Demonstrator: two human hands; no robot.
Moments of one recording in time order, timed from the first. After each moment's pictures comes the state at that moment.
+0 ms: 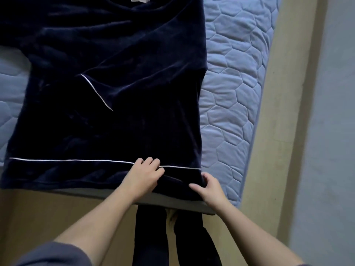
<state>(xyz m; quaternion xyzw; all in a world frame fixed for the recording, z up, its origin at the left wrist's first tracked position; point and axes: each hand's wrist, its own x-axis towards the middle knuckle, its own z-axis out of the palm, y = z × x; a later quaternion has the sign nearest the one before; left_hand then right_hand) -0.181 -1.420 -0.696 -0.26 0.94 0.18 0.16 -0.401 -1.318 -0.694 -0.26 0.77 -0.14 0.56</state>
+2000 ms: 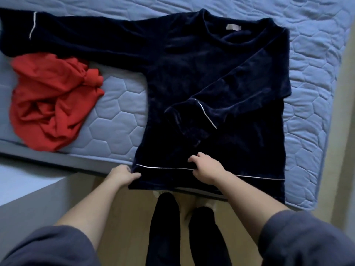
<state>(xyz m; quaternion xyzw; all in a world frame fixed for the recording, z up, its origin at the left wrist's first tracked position) 0.176 -1.523 -0.675 -0.70 0.47 0.45 0.30 -0.109 -1.487 -0.651 -0.60 0.62 0.20 0.47</state>
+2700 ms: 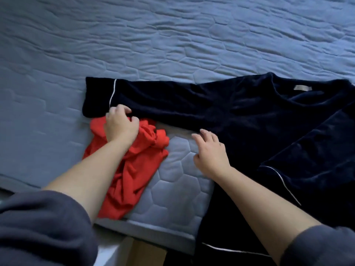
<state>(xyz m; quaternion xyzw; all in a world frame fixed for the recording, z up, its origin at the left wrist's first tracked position) 0.288 -1.838 -0.640 -0.79 0.58 0.16 -0.14 0.058 -1.737 -0.665 -0.67 0.69 0.03 0.27</state>
